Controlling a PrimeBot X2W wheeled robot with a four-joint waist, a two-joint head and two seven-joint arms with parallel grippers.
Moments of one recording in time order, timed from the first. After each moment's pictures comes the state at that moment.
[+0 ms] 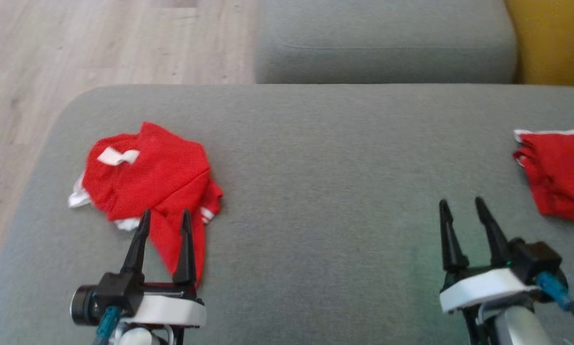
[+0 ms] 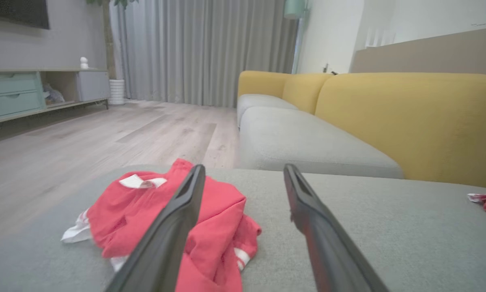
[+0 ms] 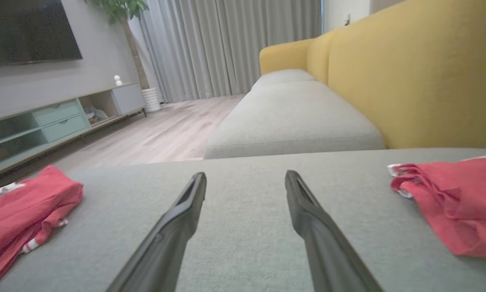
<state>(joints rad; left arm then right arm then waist) -0.04 0.04 -0.16 0.23 -0.18 0.00 -0.26 -0.06 -0.05 0.03 0.32 0.16 0.13 -0.25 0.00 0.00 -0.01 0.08</state>
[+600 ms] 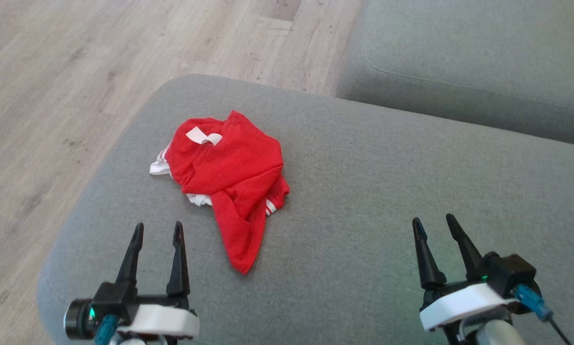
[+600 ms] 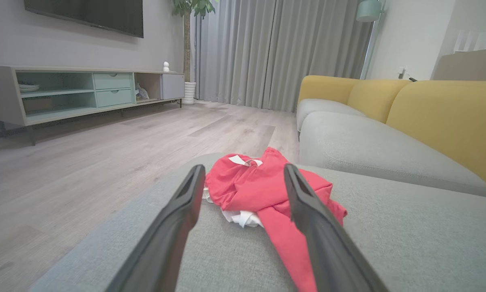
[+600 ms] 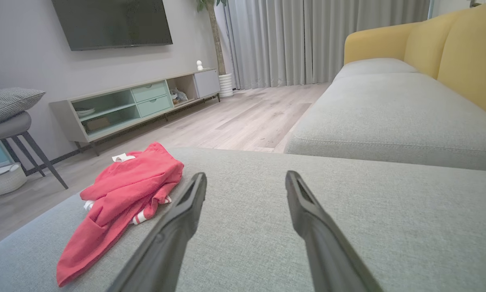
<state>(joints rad) -0.02 0.05 -0.13 0.27 -0.16 0.00 -0.26 -0.01 -0.05 0.14 0.33 0.20 0.13 -0.25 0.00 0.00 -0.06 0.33</state>
